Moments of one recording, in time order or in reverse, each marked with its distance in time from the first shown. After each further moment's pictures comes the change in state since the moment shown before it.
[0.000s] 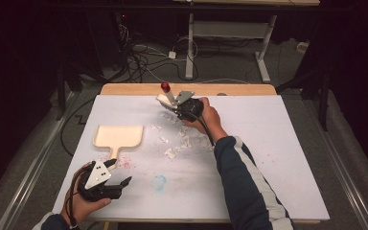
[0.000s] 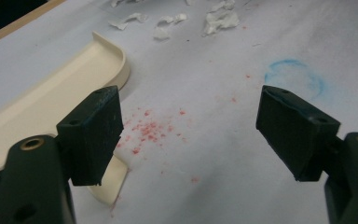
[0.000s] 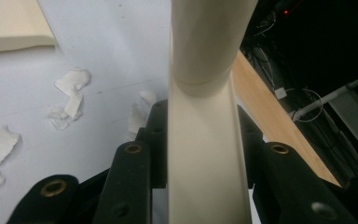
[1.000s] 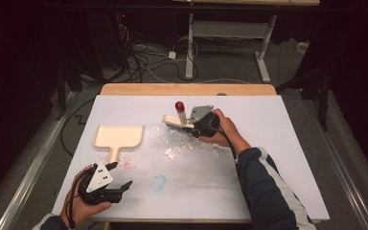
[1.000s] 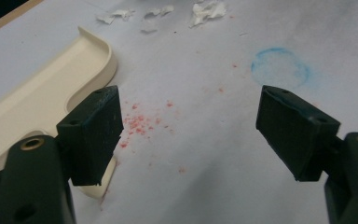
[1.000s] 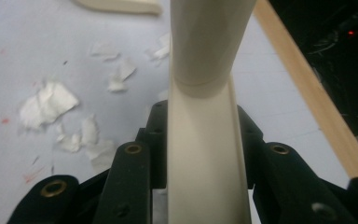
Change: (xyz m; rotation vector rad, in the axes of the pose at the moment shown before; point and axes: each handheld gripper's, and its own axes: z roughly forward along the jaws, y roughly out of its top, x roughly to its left) left arm -0.007 -0.001 -0.003 0.020 -0.026 0.035; right arm 0.009 -0.040 -0.063 -0.057 0.208 -0.084
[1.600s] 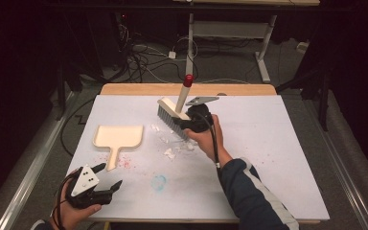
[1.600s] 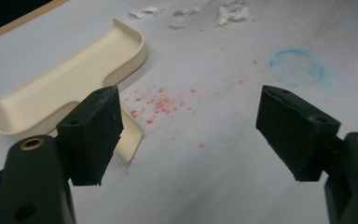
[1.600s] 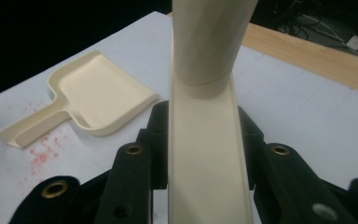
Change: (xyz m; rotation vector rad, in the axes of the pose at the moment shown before) left arm 0.007 -0.016 -0.024 -0.035 0.075 -0.094; right arm 0.022 0.040 -0.005 -0.135 -0.045 0.644
